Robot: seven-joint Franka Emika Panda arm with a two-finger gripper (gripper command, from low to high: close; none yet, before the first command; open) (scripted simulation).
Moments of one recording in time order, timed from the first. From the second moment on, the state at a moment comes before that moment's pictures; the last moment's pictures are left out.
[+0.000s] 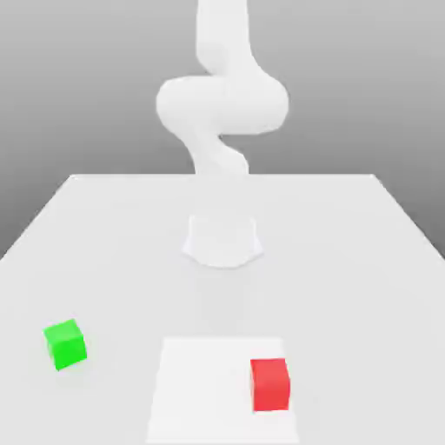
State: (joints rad) arm 0.00 -0.71 0.02 -2.33 0.00 2.34 0.81
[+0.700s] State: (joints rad) arm 0.03 0.06 0.11 -2.61 -0.03 2.71 0.90
